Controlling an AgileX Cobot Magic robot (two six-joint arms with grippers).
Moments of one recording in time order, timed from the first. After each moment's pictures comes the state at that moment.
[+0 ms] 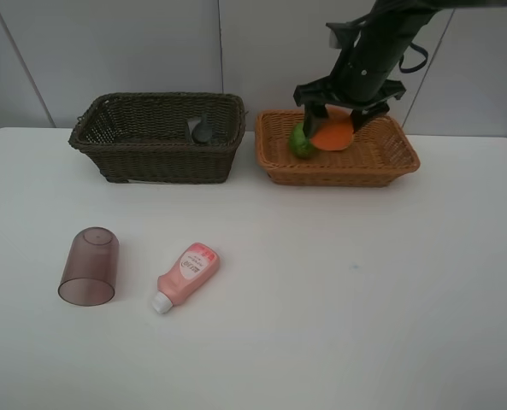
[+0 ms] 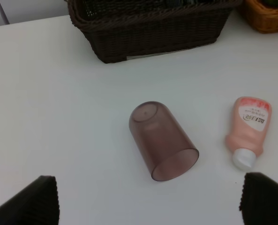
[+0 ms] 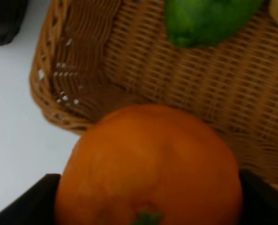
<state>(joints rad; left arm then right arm) -0.03 -0.01 -0.51 -0.10 1.06 0.13 0.34 2.02 -1.68 -0.01 0.97 0.08</state>
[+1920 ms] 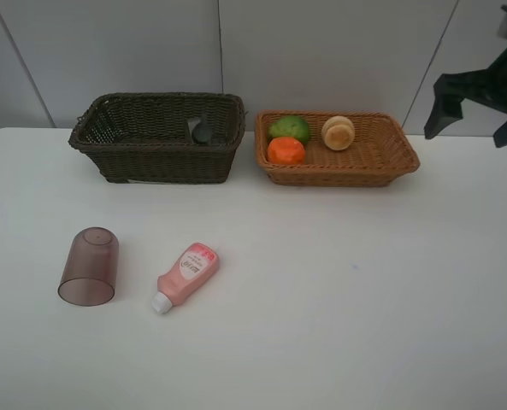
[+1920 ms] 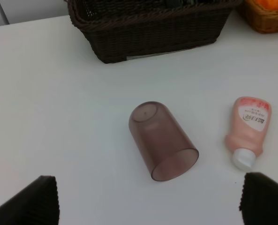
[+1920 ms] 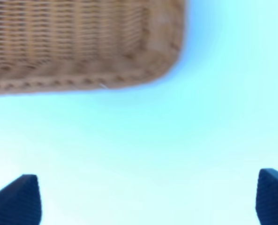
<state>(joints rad) -0.03 -0.01 -0.51 -0.10 1.06 0.13 -0.01 1.49 -1.18 -0.01 0.93 0.12</state>
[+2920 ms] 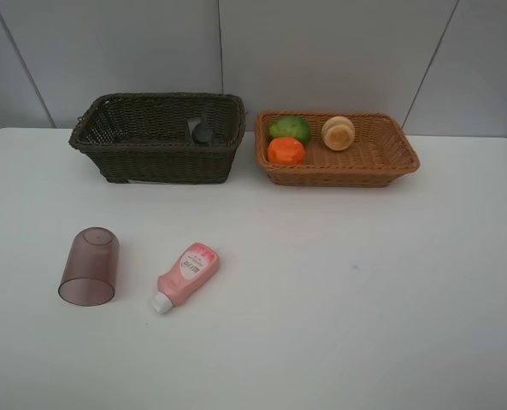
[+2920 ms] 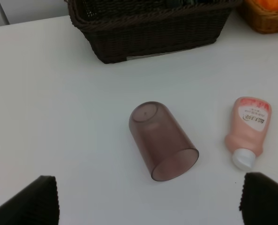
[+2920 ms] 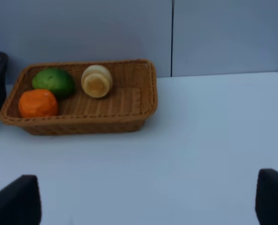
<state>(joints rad) -0.03 -0.01 -0.51 -0.10 1.06 0.13 -0.02 0.01 -0.55 0.00 0.94 0.04</state>
